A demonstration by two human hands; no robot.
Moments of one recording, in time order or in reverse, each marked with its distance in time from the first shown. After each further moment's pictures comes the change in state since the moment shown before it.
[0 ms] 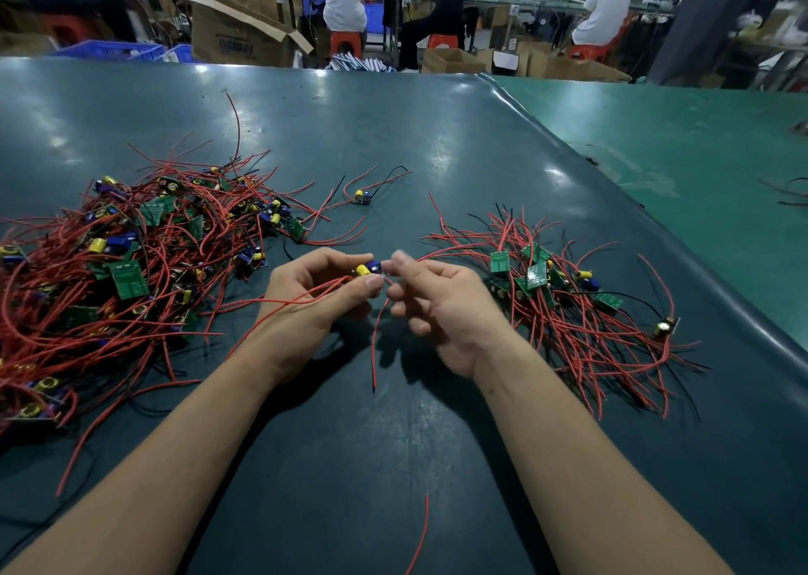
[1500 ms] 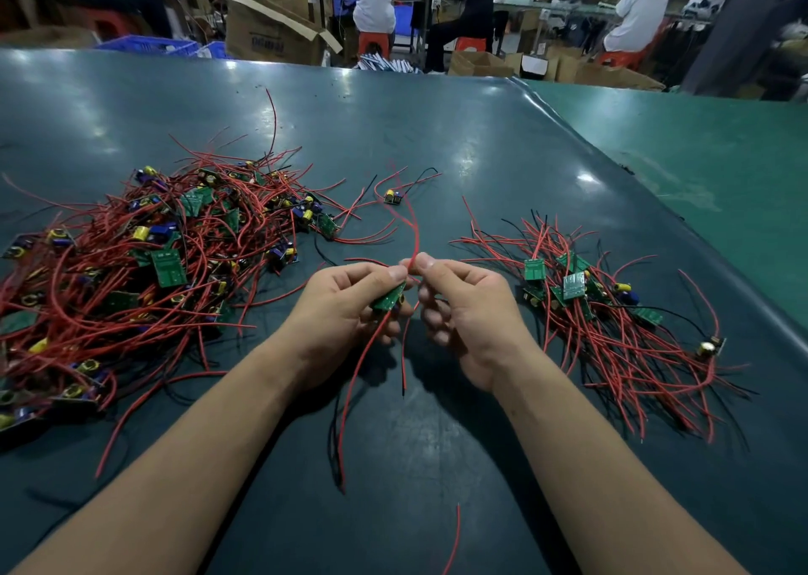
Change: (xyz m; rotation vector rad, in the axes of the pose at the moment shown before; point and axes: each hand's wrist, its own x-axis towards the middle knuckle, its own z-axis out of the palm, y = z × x) left_hand -0.004 0.008 0.000 -0.179 -0.082 -0.266; right_hand -0.004 0.006 0.015 0.007 0.004 -0.134
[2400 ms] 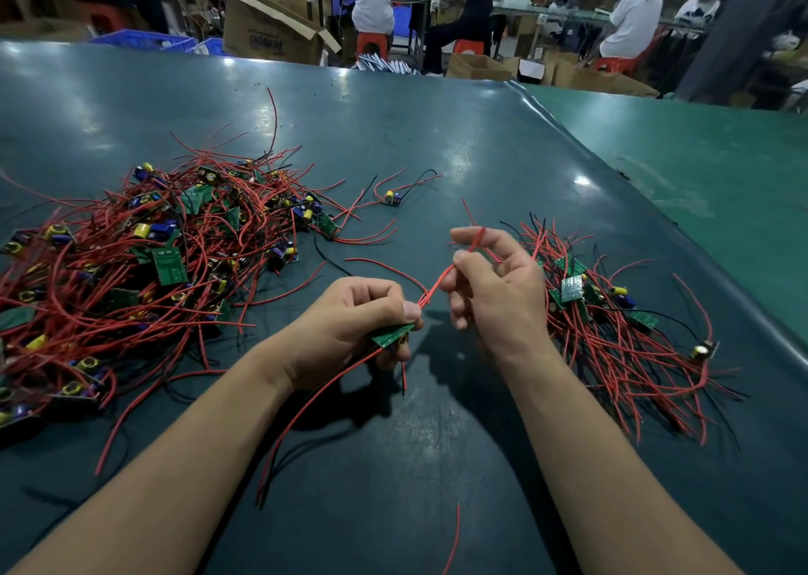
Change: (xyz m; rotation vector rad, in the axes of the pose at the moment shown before) left_hand -0.003 -0.003 -0.008 0.094 -0.315 0.025; right_hand 0.005 -0.012 -0.012 -0.087 0.147 -0.264
